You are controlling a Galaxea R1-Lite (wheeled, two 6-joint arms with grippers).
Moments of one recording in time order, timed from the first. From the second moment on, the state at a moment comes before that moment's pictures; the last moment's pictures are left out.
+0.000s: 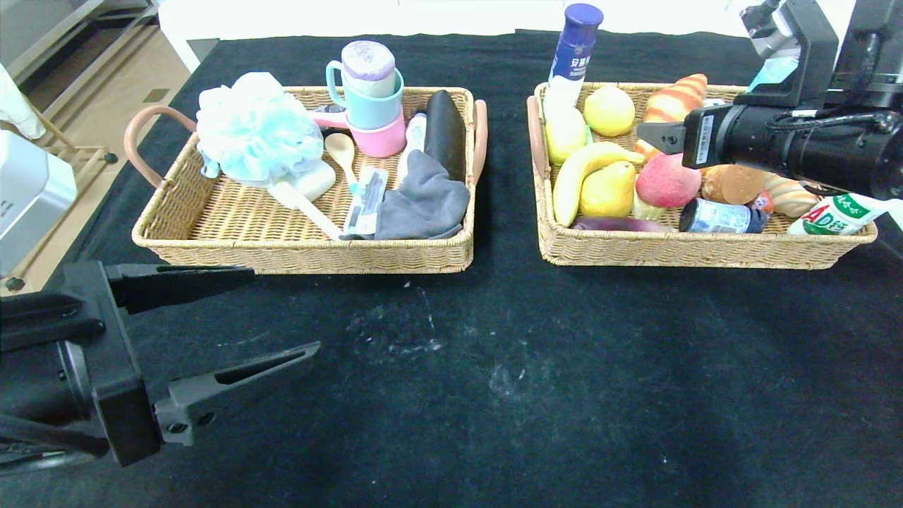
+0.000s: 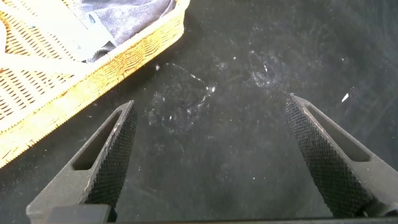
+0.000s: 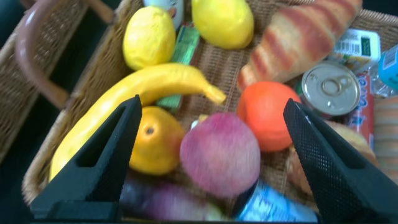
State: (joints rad) left arm -0.42 1.09 -0.80 -0.07 -0.27 0.23; right arm 0.30 1.72 -1.48 -0.21 -0.07 -0.09
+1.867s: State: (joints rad) left arm -0.25 0.59 -0.63 0.06 -0.12 0.13; right arm 0.09 0.38 -0.72 0.34 0.00 -0.09
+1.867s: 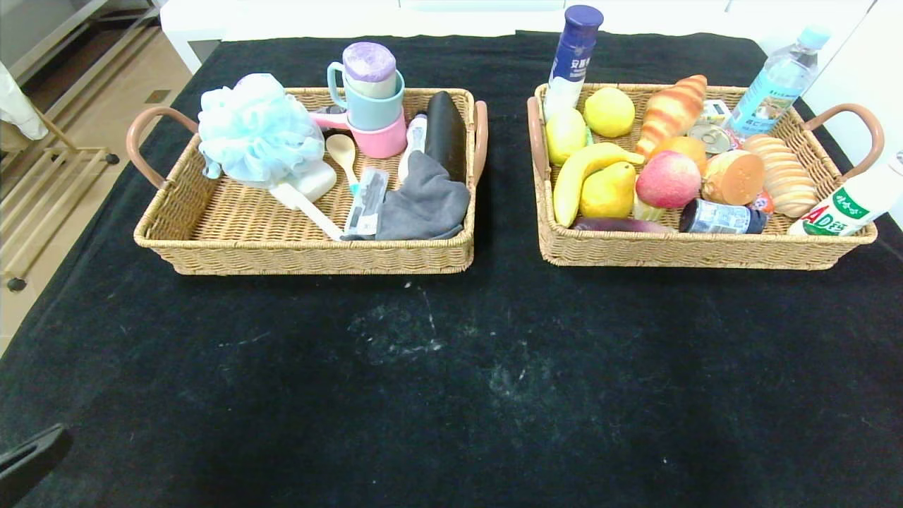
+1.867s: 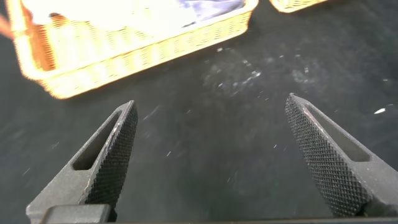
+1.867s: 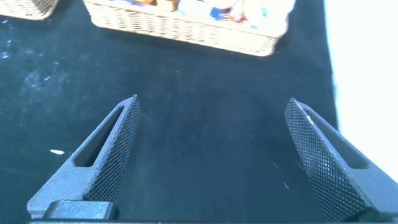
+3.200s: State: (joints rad) left arm 0.00 0.05 -0.55 0.30 -0.18 0.14; right arm 0.00 0.00 -0.67 0.43 0.04 -0.05
